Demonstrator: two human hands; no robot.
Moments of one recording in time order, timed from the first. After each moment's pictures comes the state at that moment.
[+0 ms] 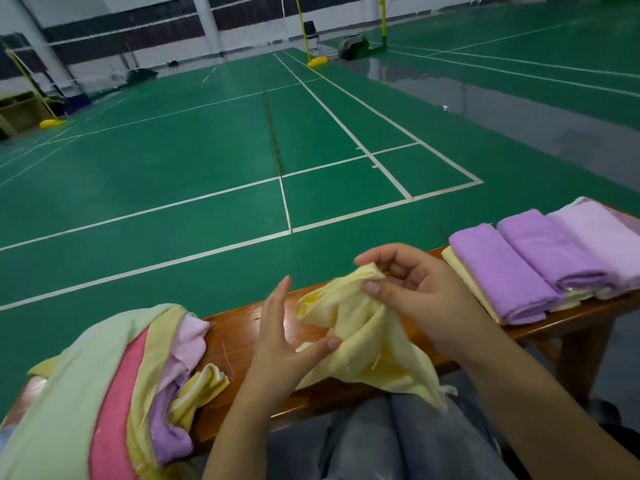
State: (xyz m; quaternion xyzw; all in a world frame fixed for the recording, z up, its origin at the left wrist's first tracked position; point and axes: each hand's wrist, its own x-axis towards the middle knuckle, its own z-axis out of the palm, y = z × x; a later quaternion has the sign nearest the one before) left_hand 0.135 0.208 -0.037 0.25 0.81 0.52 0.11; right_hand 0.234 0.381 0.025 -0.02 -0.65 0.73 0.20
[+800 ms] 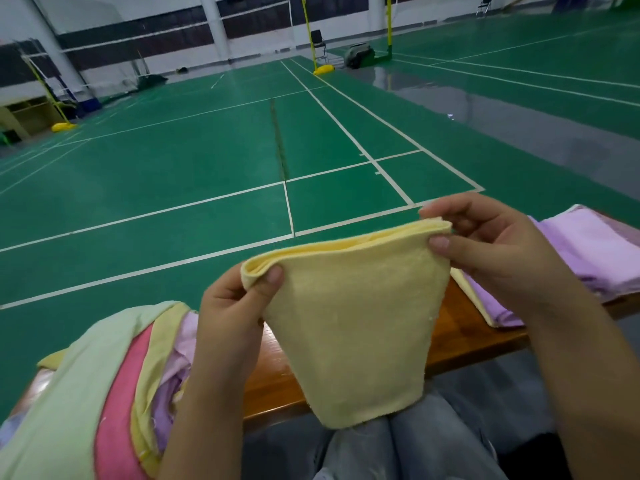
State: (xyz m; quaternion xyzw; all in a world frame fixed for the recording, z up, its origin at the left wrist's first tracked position) left_hand 0.148 0.199 0.040 0.25 0.62 0.74 0.07; right_hand 0.264 0.440 0.061 0.08 -0.65 0.72 0.25
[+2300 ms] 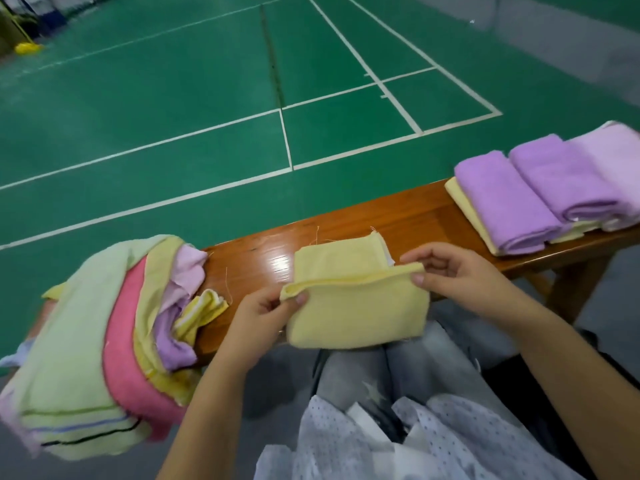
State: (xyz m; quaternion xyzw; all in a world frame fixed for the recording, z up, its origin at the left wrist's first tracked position) left_hand 0.153 0.175 -0.071 0.16 0.77 0.57 0.24; right_hand 0.277 0.439 -0.077 -0.14 -0.74 0.66 0.05
